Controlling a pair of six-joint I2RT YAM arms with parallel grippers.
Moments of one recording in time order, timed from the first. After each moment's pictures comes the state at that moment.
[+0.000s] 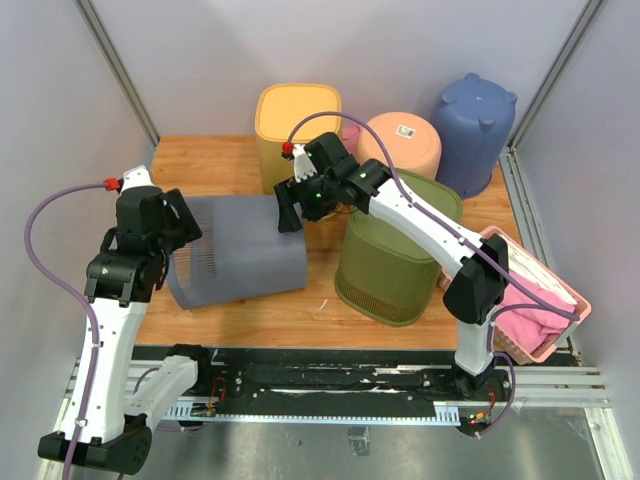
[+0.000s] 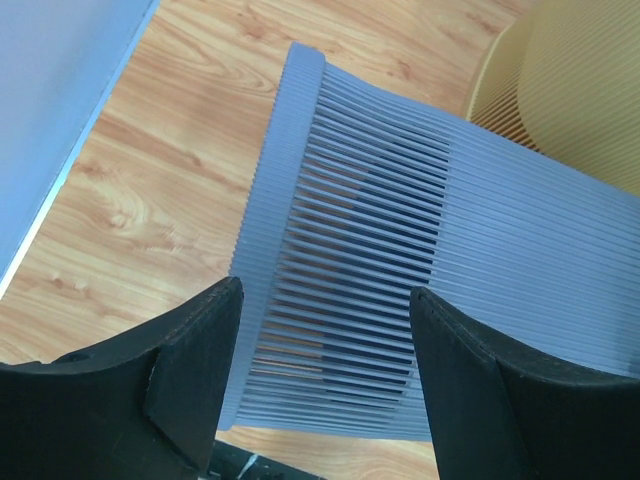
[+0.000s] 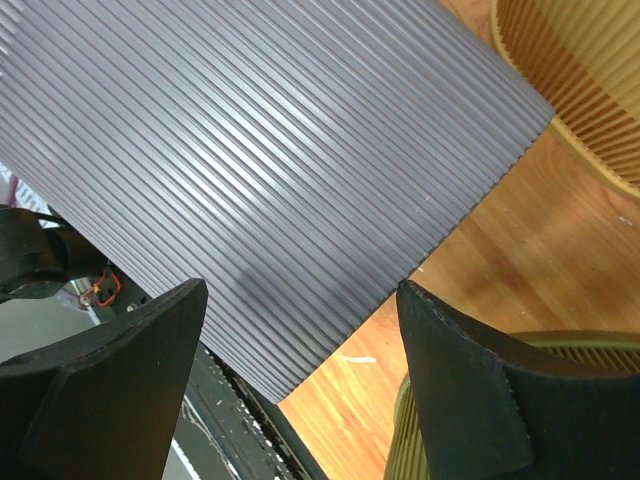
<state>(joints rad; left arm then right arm) -0.11 0.86 1.22 -0.92 -0.36 -0.40 0.79 1.90 1.91 -0.79 -0.32 0.20</state>
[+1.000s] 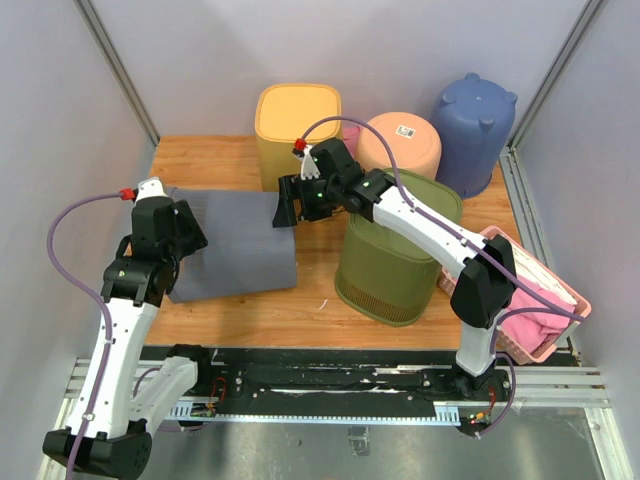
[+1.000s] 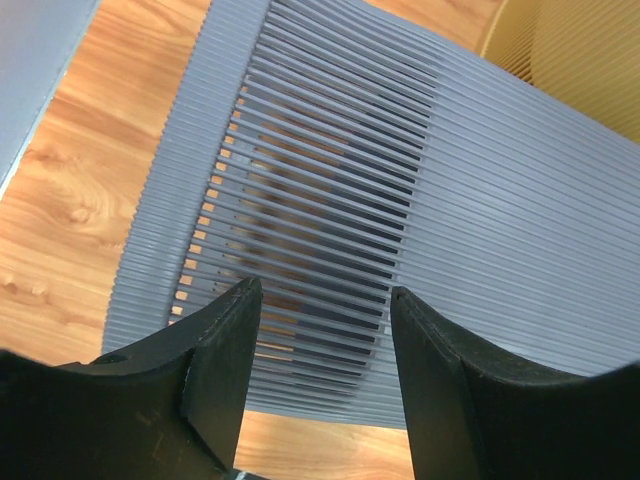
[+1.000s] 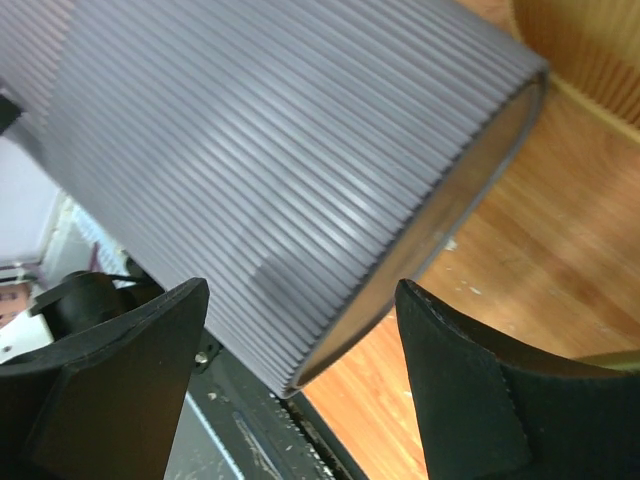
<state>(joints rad) -0.11 0.83 1.03 -0.80 -0.32 -0.41 0.78 1.85 1.77 -0.59 -0.31 0.43</state>
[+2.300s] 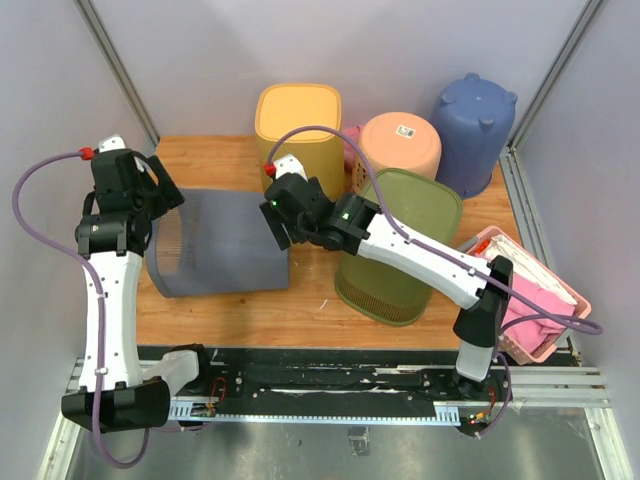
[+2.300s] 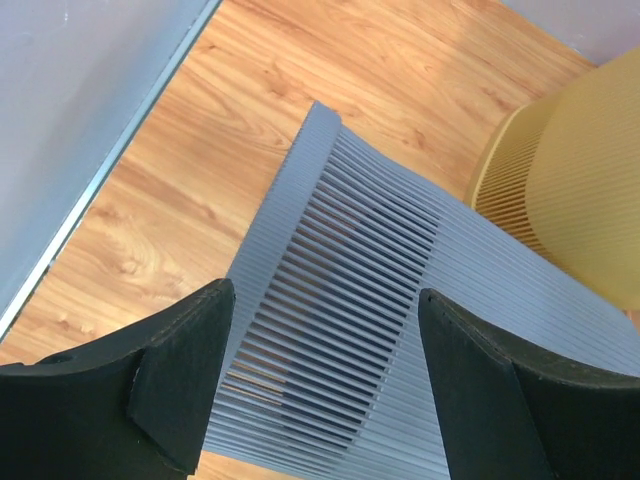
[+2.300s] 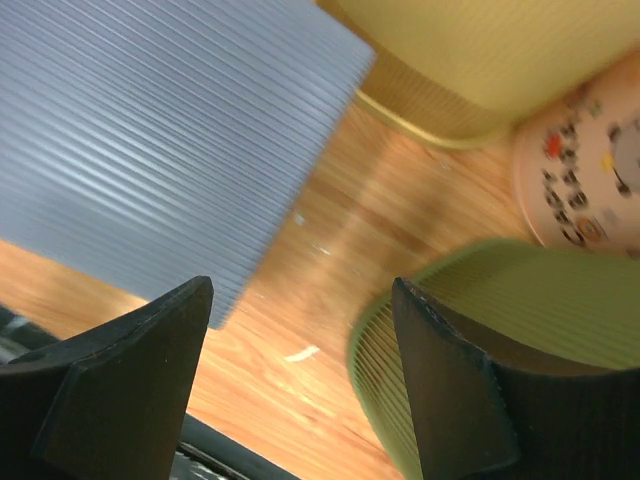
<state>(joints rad) 0.11 1.07 1.39 -0.86 -0.21 -0.35 1.09 1.82 1.97 -0.86 0.41 0.32</state>
